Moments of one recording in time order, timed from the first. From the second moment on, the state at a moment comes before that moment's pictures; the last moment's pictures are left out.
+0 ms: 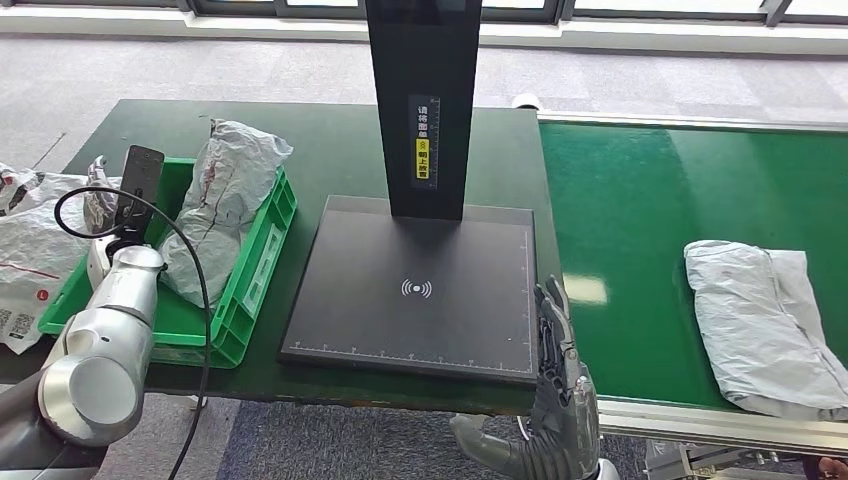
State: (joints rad) left arm -0.87 0.17 0.58 -0.42 -0.95 0.52 -0.16; right arm 0.20 0.19 0.39 -1.71 0.76 -0.41 -0.68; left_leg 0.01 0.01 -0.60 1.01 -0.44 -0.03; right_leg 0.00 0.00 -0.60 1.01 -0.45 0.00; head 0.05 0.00
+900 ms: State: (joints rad) left arm -0.23 -0.24 0.17 -1.16 -0.04 0.14 -0.65; right arm 0.06 0.06 -0.06 -1.40 1.22 -0.63 -0.28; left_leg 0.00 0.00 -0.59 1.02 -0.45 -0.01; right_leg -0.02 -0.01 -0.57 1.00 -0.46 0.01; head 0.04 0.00
